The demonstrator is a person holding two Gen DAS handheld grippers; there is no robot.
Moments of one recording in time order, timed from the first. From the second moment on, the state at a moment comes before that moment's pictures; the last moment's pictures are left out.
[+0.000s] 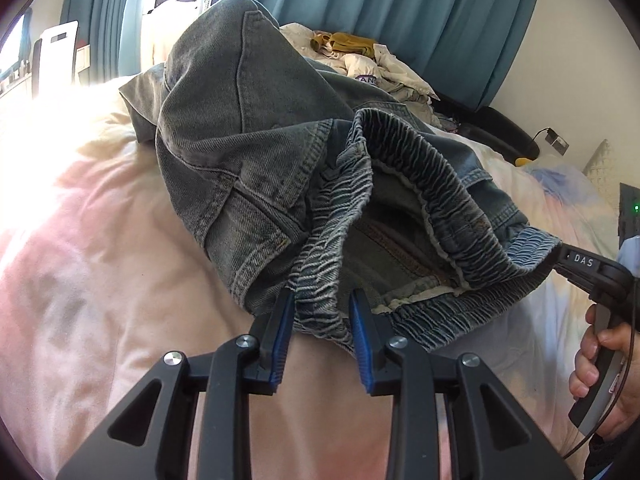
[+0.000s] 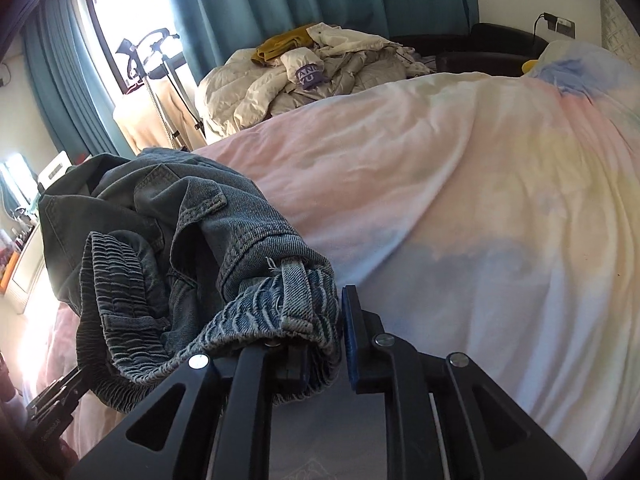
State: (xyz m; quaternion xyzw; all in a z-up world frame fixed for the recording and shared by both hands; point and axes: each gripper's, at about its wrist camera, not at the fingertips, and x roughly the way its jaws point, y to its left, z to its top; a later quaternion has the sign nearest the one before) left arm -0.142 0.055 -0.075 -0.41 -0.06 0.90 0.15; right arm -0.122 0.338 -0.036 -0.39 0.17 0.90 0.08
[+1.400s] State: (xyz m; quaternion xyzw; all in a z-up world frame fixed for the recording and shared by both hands) left arm -0.138 0.039 -0.103 -0.45 -0.08 0.88 0.15; right arm -0.119 0.412 -0.066 -0.37 0.38 0.85 0.06
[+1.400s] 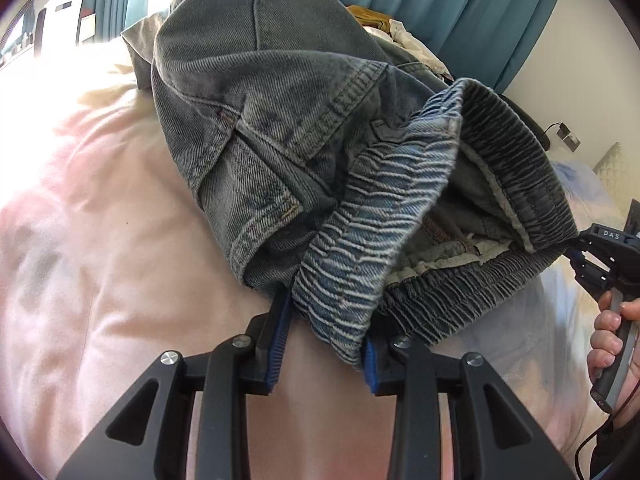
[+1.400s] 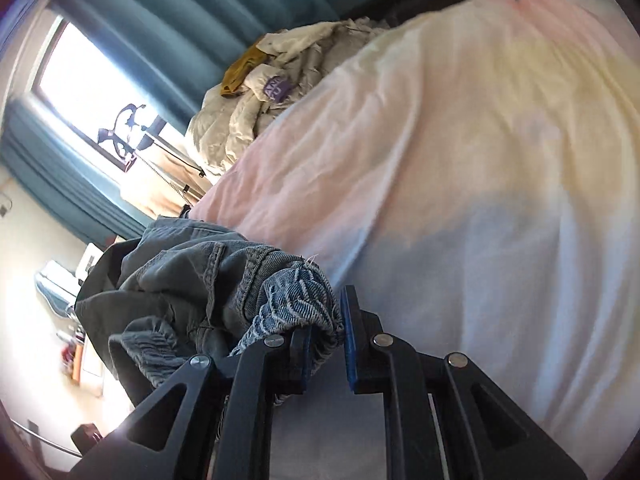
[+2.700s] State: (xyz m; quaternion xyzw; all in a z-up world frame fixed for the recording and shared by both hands) left arm -0.084 0.019 -0.029 -0.32 -0.03 0.94 0.13; right arm -0.119 0.398 -0.036 -0.33 0.32 0.89 0.05
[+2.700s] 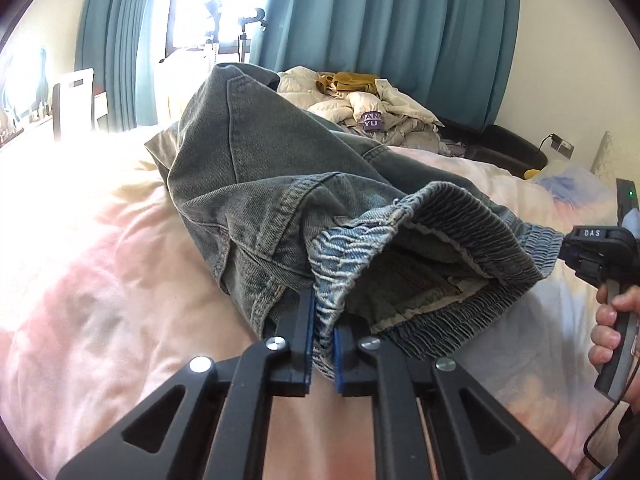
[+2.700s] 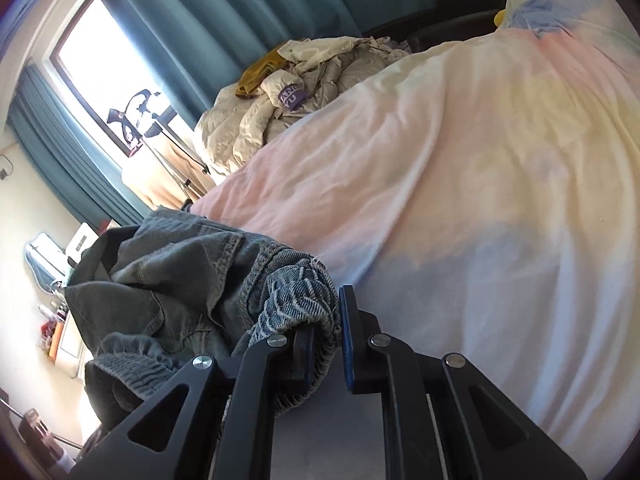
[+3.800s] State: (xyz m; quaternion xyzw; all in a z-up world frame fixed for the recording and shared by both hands) left arm -0.106 0.488 -0.094 -0.34 0.02 0.85 0.41; right arm -0.276 0.701 -0.013 -0.35 0.16 0.91 0.15
